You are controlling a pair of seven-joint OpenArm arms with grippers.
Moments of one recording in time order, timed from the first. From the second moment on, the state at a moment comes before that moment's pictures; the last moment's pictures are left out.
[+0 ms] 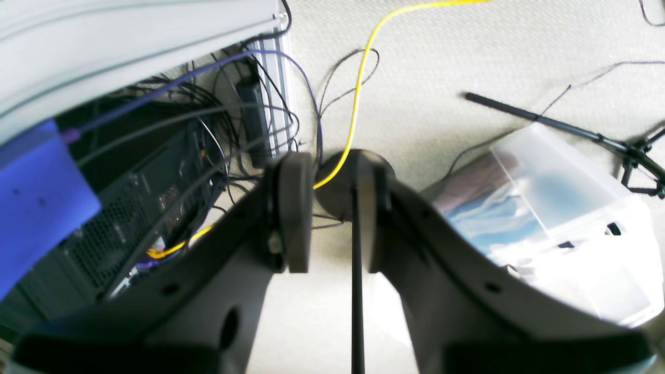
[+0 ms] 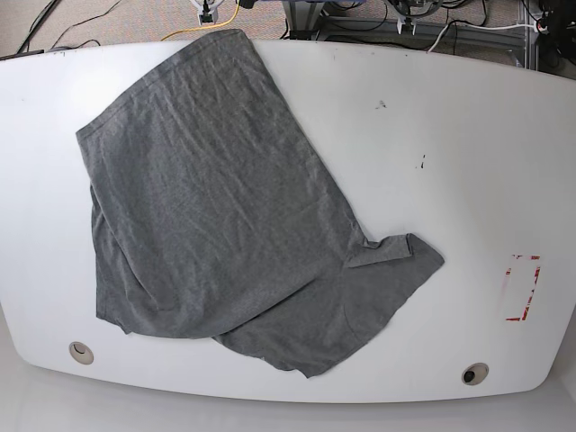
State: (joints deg) left arm 6.2 -4.7 -13.4 3.9 12.2 -3.4 -3.2; right arm -16.0 4.2 -1.2 18.5 5.0 8.4 1.4
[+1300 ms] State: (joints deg) left arm 6.6 -4.6 -13.2 4.6 12.2 -3.3 -3.4; right arm -13.0 2.5 -1.3 19.0 4.8 8.4 1.2
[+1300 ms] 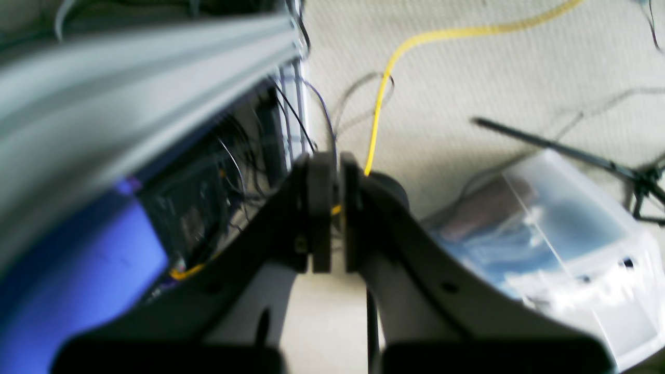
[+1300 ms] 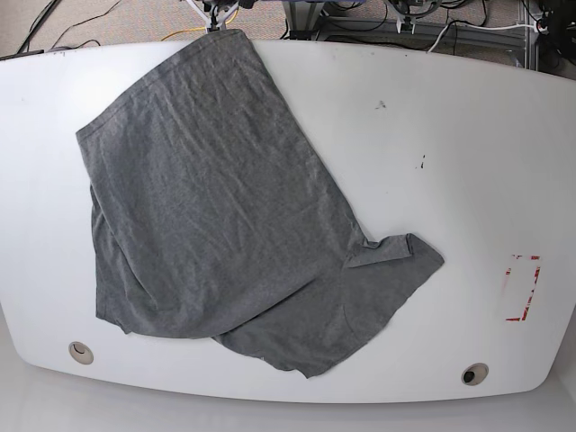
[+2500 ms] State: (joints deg) left arm 19.7 -4.5 -13.4 25.9 12.0 -3.4 -7.6; right arm -30.2 2.8 -1.2 40.4 5.2 8.1 6.3
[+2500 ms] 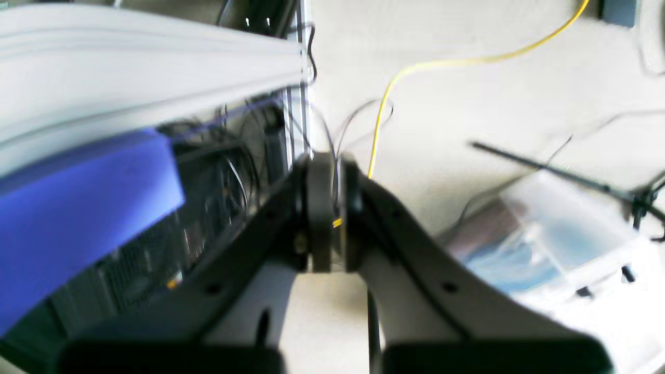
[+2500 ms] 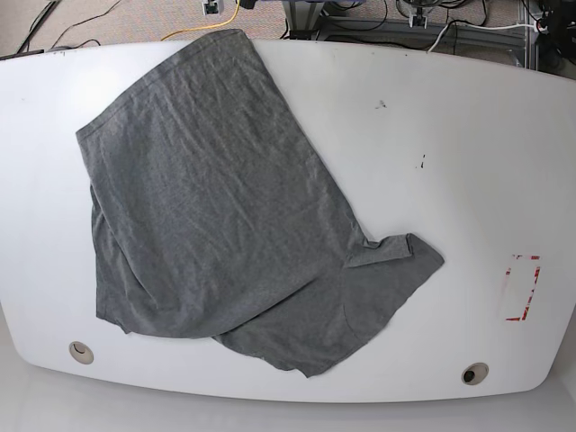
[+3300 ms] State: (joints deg) left arm 44.7 -4.4 -13.3 64.4 12.0 -3.4 -7.3; right arm -58.0 3.0 0.6 80.4 5.2 8.3 6.1
